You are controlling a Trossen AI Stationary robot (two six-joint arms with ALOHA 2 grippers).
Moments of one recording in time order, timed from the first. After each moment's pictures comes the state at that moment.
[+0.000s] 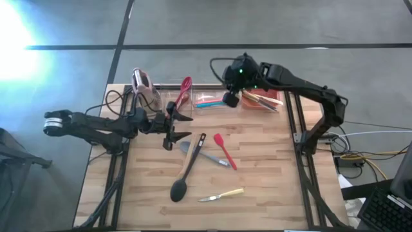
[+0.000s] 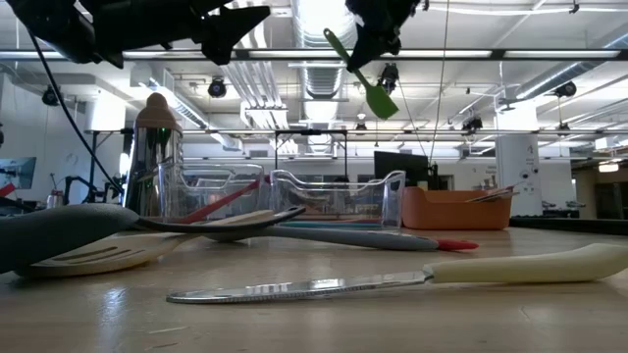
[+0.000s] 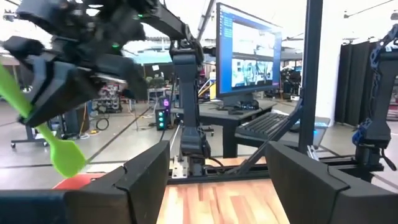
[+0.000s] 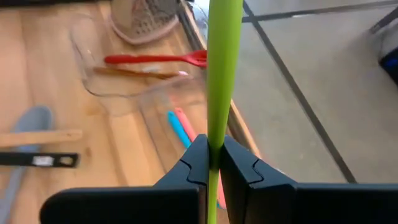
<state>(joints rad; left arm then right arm) 0.11 1.07 0.47 0.86 0.18 0.00 -0.39 1.64 1.75 -0.86 0.14 -0.13</state>
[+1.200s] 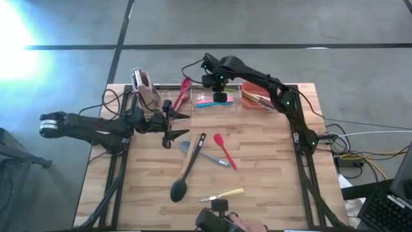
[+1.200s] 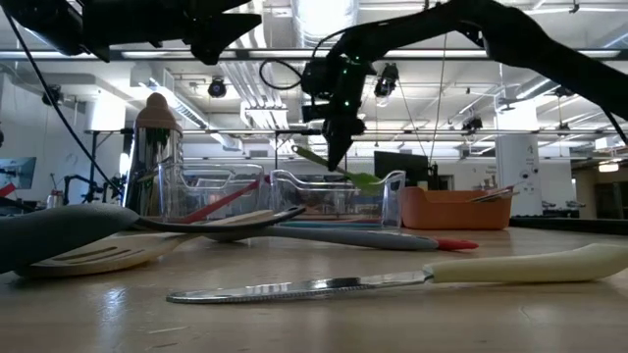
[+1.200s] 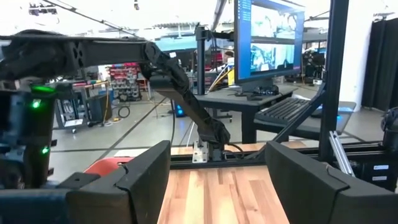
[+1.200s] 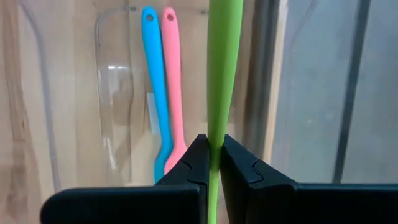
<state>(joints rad) 0.11 0.98 0.47 0.70 0.10 0.05 -0.55 2.35 2.35 -1.24 0.03 -0.62</state>
